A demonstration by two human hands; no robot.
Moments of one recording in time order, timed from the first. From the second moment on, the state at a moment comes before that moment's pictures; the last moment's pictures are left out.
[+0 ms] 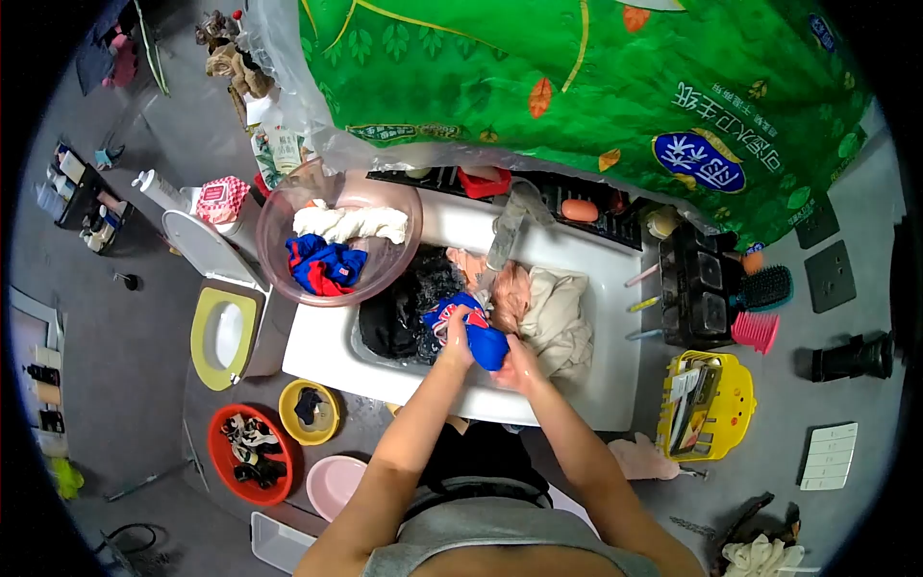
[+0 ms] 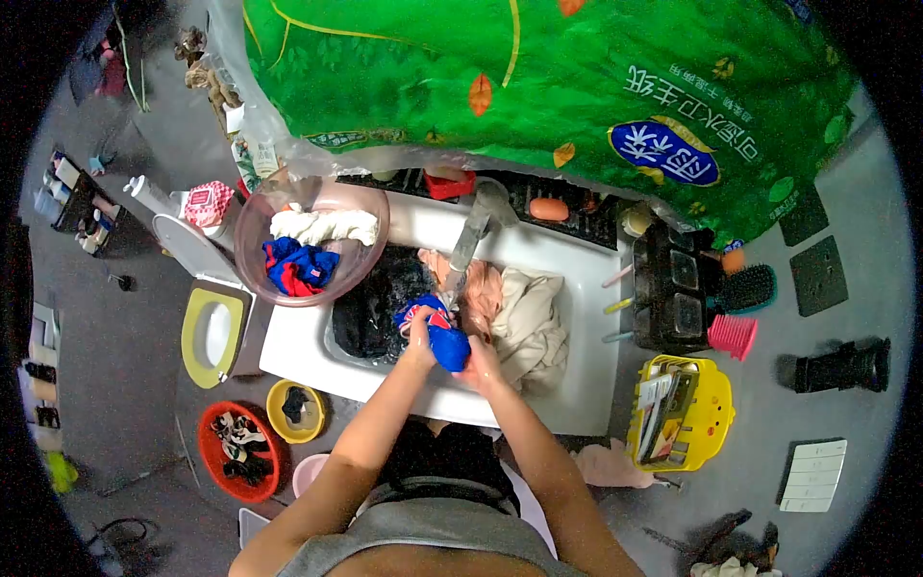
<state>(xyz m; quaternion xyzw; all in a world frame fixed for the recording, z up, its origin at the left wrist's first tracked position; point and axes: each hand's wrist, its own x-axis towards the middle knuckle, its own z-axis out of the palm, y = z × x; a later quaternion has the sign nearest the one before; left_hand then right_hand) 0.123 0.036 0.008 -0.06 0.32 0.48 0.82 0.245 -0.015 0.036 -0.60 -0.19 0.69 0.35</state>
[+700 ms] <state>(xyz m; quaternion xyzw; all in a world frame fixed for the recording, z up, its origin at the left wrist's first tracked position) 0.076 0.058 0.018 0.05 0.31 0.28 0.91 0.201 -0.001 0.019 -0.09 0.04 0.97 0.21</state>
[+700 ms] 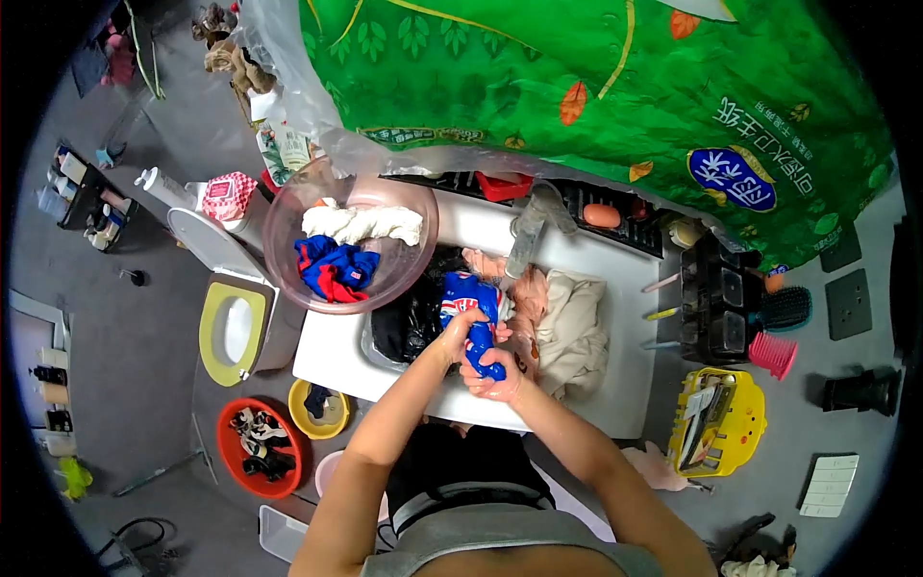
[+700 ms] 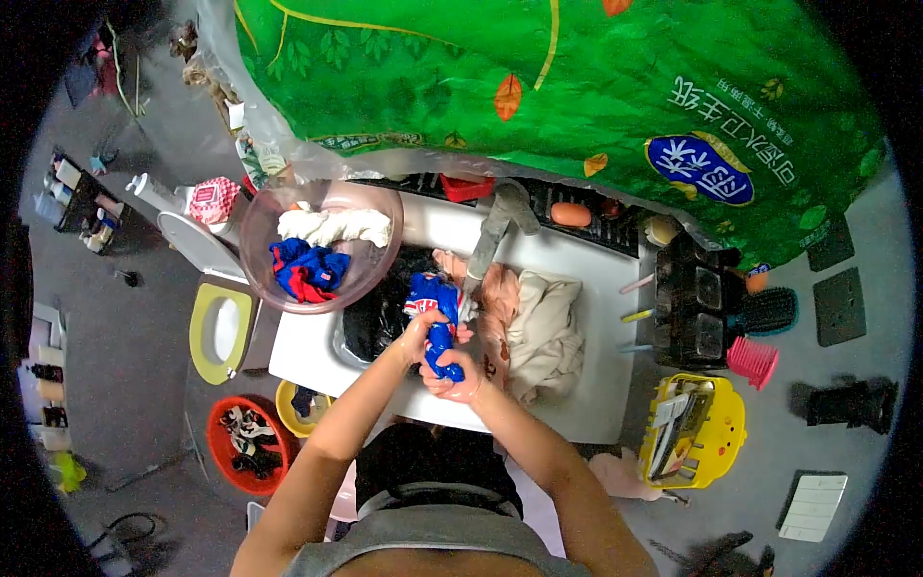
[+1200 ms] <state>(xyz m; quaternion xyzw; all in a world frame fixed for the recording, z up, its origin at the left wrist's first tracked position) 0.111 0.005 0.005 -0.41 -0.18 0.27 0.85 0.196 0.021 0.044 -0.44 -0.02 0.80 0.39</state>
